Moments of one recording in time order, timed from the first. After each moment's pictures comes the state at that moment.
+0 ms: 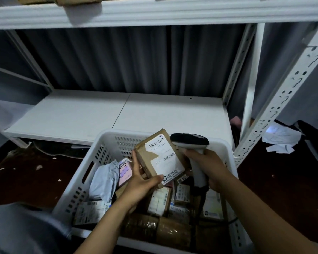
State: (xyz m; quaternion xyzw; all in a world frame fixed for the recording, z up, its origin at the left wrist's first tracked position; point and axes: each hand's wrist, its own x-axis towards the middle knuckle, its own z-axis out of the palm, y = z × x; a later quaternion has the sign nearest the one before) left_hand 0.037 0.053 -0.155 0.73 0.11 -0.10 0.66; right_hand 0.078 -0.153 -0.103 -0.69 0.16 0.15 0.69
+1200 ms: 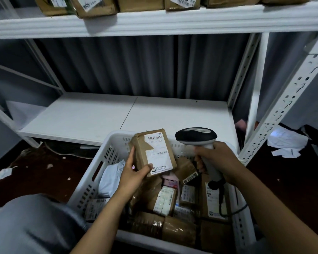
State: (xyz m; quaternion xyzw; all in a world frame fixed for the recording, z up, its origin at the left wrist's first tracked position) left_hand 0.037 0.083 -0.132 0.76 0.17 -0.01 0.63; right_hand 0.066 -0.163 -0.057 -0.75 0.04 0.12 0.65
